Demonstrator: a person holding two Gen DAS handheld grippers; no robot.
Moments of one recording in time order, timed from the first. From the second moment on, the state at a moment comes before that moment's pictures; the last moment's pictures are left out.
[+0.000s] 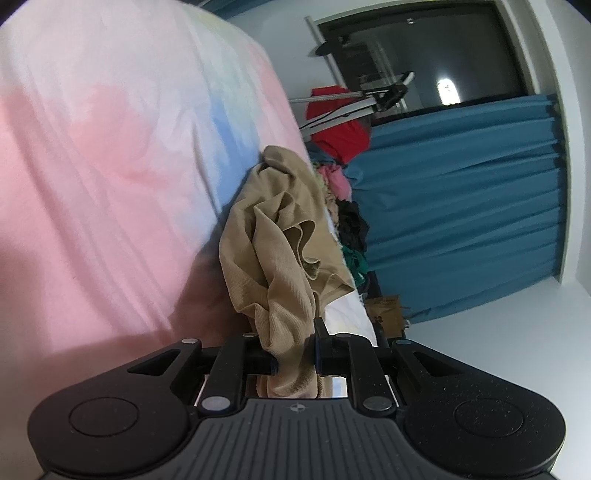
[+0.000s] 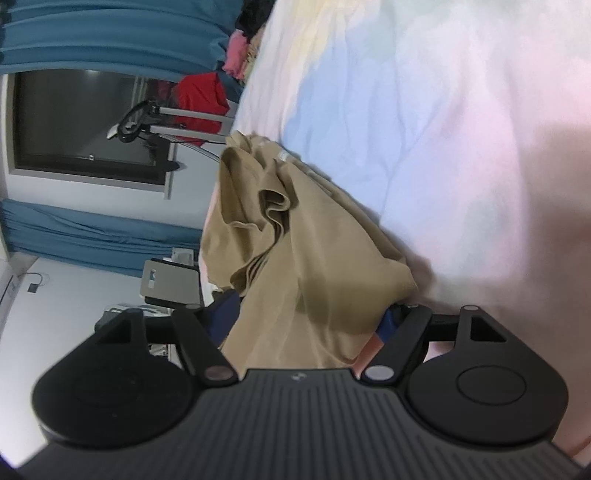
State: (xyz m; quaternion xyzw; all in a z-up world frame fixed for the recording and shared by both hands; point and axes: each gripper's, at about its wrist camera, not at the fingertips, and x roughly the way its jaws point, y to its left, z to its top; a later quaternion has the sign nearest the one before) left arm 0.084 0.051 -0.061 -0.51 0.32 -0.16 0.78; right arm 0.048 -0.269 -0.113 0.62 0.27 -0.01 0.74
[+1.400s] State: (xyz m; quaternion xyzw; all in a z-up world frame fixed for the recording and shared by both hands) left arm -0.050 0.053 0.049 -0.48 0.32 -0.09 0.81; right arm -0.048 -0.291 0.023 0.54 0.26 0.02 0.80
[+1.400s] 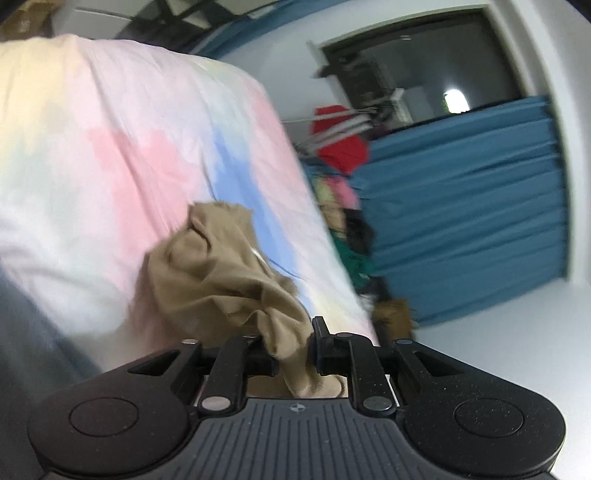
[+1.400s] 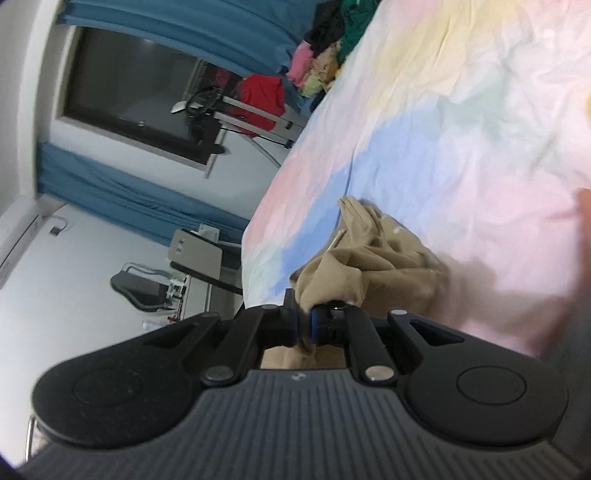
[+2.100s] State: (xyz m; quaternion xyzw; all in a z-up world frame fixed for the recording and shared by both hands) left arm 0.141 0.023 -0.022 -0.41 0.28 -0.05 0.87; right arm 0.133 -0.308 -0.070 0.57 0.29 0.02 0.77
